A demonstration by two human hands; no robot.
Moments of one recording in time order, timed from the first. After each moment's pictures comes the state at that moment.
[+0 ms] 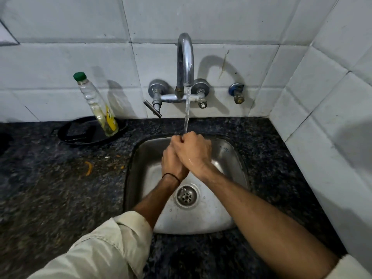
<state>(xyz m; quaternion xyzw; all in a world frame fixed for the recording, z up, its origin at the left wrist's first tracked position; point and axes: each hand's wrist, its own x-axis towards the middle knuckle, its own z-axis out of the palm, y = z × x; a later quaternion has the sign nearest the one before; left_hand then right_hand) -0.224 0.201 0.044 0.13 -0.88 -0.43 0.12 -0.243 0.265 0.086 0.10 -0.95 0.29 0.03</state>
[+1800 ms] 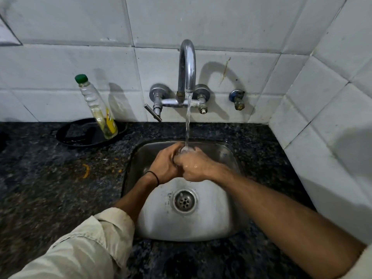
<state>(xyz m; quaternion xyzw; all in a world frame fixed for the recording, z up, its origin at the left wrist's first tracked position) -0.233 0.162 0.036 -0.04 -0.89 -0.45 0.03 -0.265 0.286 0.067 0.26 -0.92 0.21 -0.19</state>
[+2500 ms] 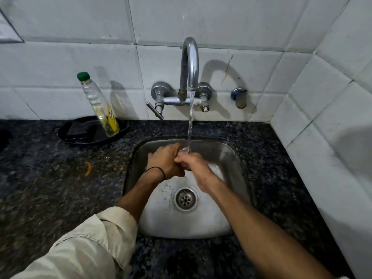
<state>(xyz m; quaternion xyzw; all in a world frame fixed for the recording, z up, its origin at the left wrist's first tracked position) -0.235 0.161 0.042 0.05 -0.97 -0.24 -0.06 -0.241 0.285 0.043 0.02 -0.72 0.64 -0.26</state>
